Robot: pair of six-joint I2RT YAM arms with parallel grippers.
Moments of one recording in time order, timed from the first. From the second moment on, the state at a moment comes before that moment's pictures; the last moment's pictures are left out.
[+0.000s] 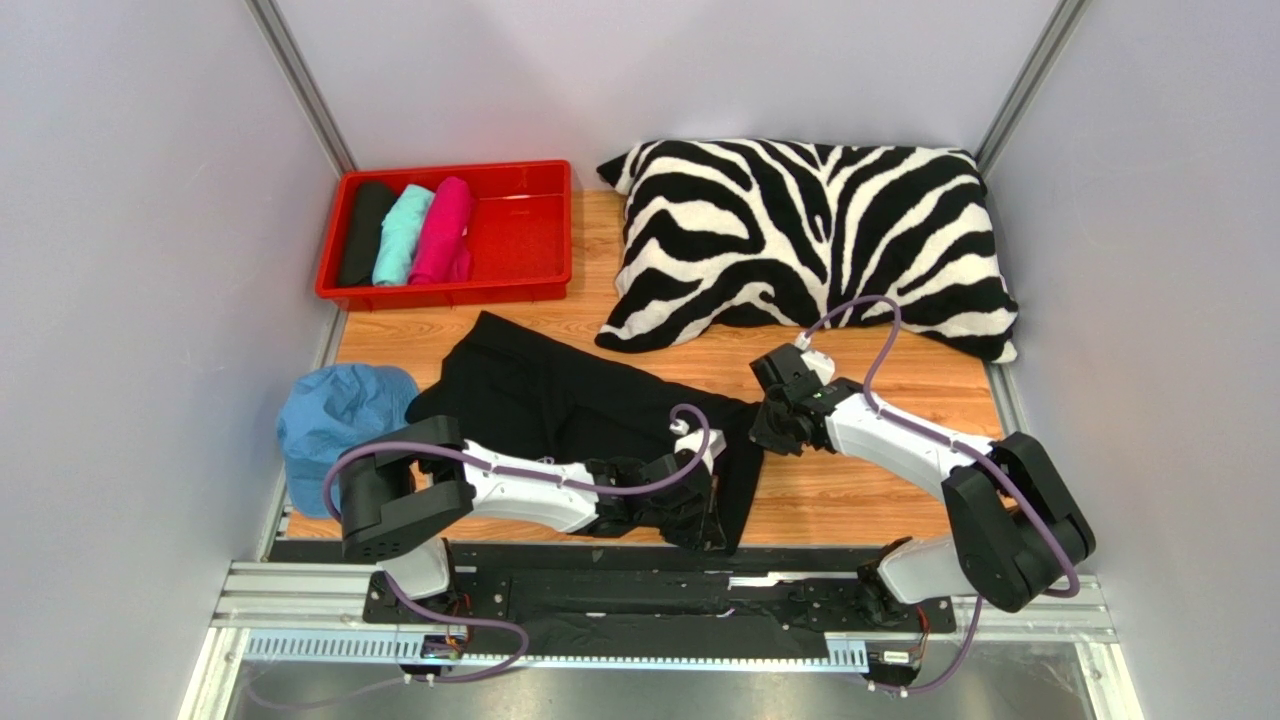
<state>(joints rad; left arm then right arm) -1.29 1.66 0.79 0.09 0.02 -0.97 0.56 1.39 0.70 -0.44 0.17 0.93</state>
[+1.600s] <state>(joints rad) -1.32 1.67 0.94 -0.18 -0.11 -0.84 0.57 1.43 0.75 -0.49 0.20 0.93</state>
